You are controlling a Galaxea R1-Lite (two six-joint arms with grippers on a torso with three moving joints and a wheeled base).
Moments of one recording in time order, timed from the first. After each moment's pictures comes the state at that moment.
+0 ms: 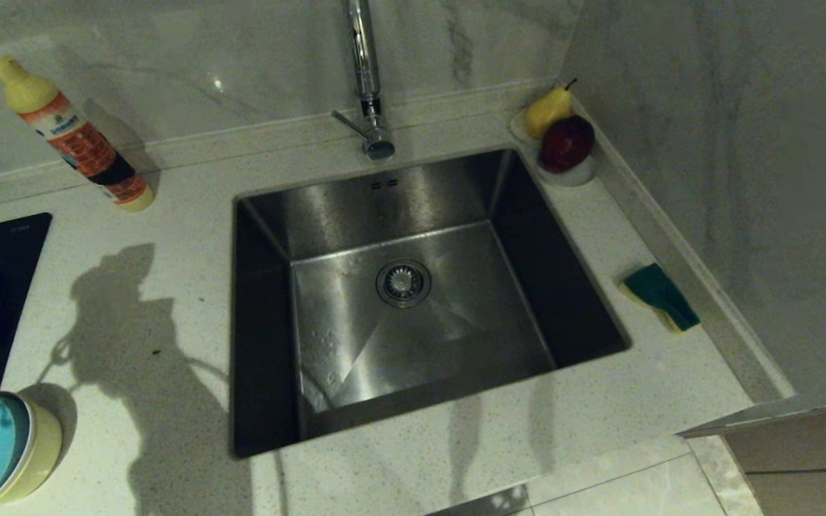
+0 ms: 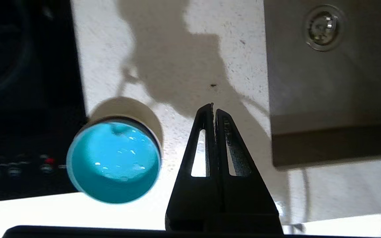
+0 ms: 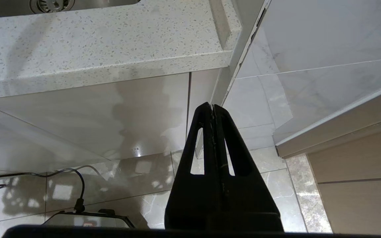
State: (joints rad) left arm 0.66 1.06 -1.17 0.58 -0.56 0.19; right arm 0.00 0.00 0.00 0.00 0.00 -0.03
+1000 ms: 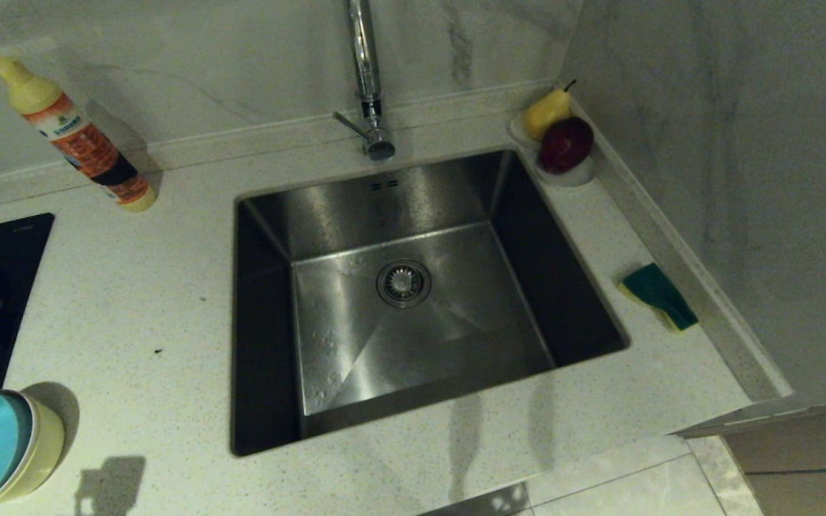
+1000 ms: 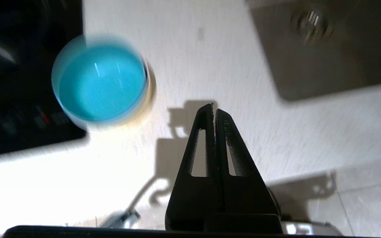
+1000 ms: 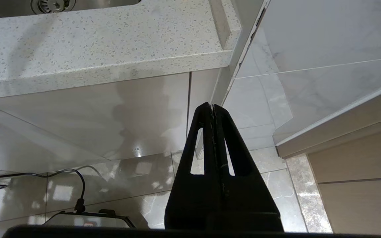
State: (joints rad) left arm 0.02 0.09 -0.30 0.25 0.05 0.05; right arm 0.00 0.00 0.00 0.00 0.00 -0.03
